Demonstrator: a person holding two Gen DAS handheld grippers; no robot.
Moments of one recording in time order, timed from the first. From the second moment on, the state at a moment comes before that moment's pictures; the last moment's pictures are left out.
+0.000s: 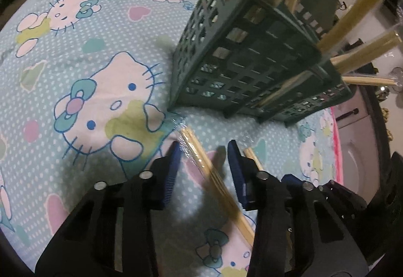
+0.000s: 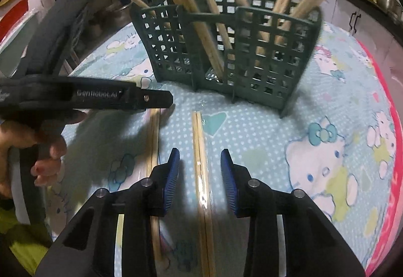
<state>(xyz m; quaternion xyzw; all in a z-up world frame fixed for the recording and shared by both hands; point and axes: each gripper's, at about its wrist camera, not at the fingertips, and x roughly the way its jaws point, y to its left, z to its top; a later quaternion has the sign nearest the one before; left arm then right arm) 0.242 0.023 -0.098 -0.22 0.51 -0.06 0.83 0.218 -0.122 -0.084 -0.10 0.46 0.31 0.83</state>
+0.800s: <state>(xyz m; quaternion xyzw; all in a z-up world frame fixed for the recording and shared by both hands) 0.239 0.046 -0.097 -0.23 0.50 -0.08 0.83 0.188 -0.141 -0.043 -0.07 0.39 0.30 0.87</state>
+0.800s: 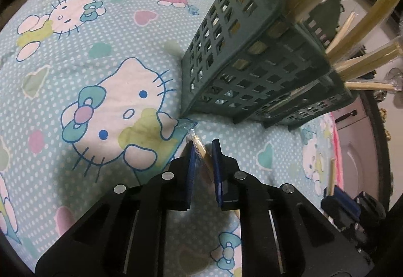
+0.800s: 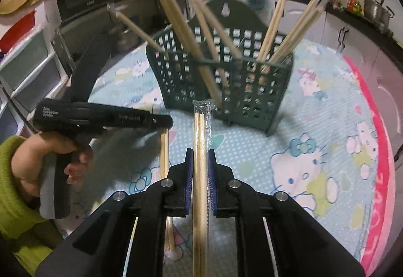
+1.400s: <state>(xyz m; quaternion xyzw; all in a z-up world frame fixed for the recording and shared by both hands) 0.199 0.034 -0.027 -0.18 0.43 -0.14 0.88 0.172 -0.159 -0.005 -0.05 0.34 0.29 0.89</state>
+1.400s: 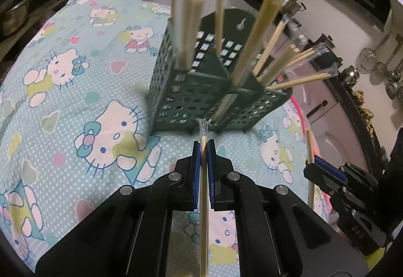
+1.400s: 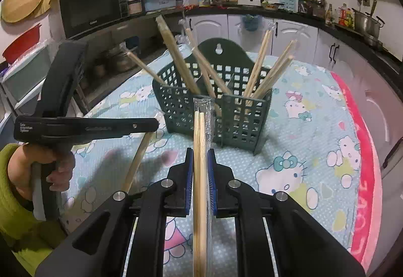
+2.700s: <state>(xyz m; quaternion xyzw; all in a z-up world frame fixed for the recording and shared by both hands) 0.171 0.006 0.122 -0.15 0.27 -0.21 0.93 0.150 -0.191 0.106 0.01 0.17 0.29 0.94</state>
